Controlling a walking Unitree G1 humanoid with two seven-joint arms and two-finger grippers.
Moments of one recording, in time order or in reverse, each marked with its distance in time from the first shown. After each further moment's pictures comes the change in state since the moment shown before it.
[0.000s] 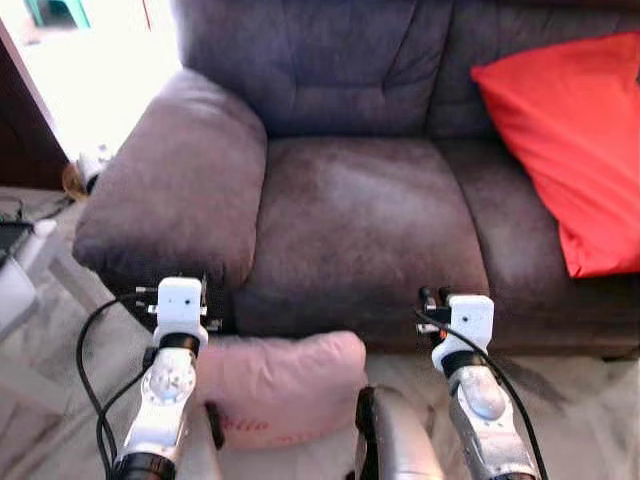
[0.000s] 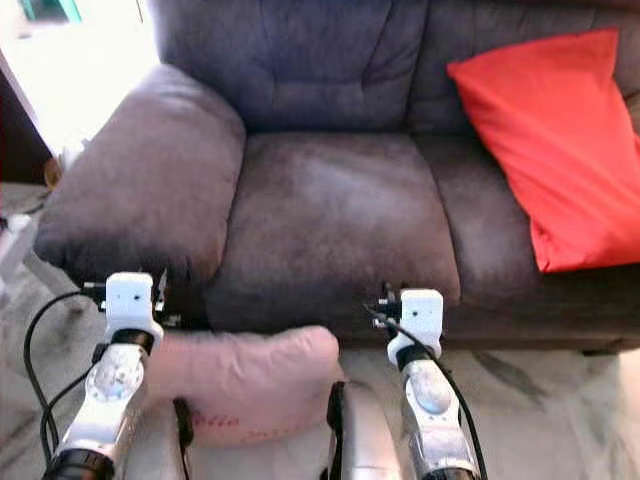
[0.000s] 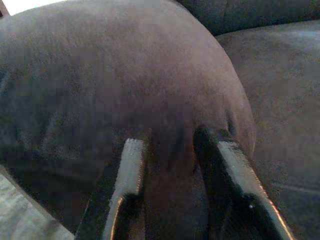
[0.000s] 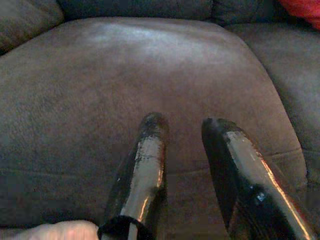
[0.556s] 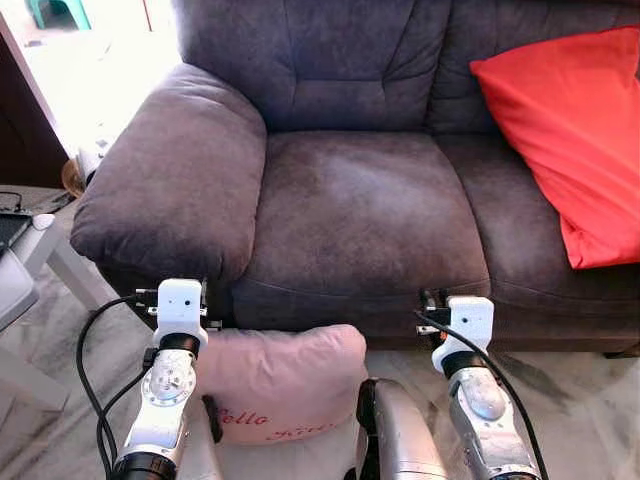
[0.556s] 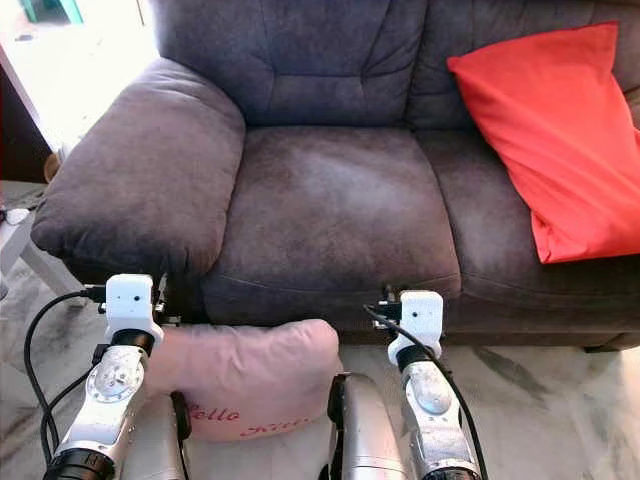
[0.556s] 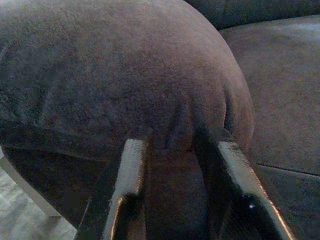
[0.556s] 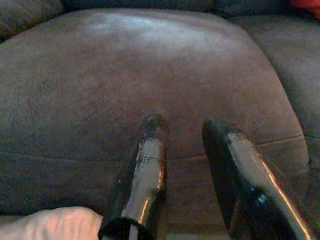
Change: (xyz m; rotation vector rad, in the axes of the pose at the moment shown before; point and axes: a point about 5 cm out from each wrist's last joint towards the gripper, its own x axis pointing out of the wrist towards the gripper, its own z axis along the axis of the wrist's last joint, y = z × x) left arm 0.000 0.000 -0.001 -0.002 0.003 0.002; right arm 0.000 0.001 -0.005 -0.010 0.051 0.009
